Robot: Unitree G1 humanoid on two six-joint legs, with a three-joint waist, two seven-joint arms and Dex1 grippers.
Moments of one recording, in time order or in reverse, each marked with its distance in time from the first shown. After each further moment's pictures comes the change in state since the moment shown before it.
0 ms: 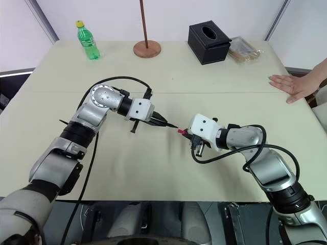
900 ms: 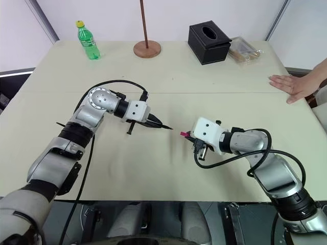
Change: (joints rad) left arm 0.000 0.015 0.000 0.102 0.013 -0.060 -0.002; right arm 0.042 -0.023 -0.027 -0.049 -0.001 0.002 -0.008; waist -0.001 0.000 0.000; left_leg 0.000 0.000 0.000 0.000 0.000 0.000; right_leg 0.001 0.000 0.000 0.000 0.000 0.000
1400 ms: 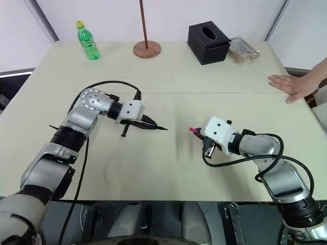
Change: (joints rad) left arm 0.041 0.042 0.012 -0.102 -0.030 0.124 -0.026; right arm 0.088 0.002 -0.087 0.007 0.005 -0.067 -0.049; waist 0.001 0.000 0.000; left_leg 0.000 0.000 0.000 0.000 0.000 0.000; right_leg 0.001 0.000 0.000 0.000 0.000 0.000
